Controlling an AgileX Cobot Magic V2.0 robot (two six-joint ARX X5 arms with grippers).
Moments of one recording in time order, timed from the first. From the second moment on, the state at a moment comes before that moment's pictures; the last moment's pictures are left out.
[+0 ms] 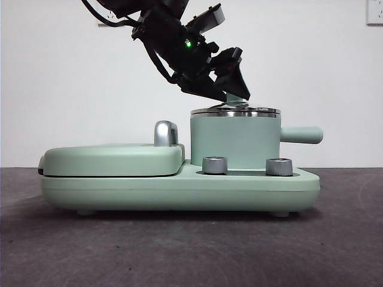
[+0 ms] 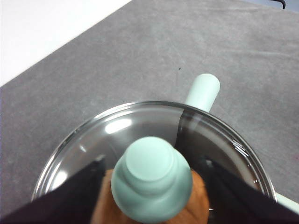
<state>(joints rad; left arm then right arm) -0.61 1.96 1.60 -0.08 0.29 0.25 0.48 0.61 0.88 -0.92 0.03 0.11</state>
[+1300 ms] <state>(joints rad) -0.24 1.05 1.05 -0.49 0.47 0.04 0.48 0.61 0.88 -0.93 -0.01 0.11</state>
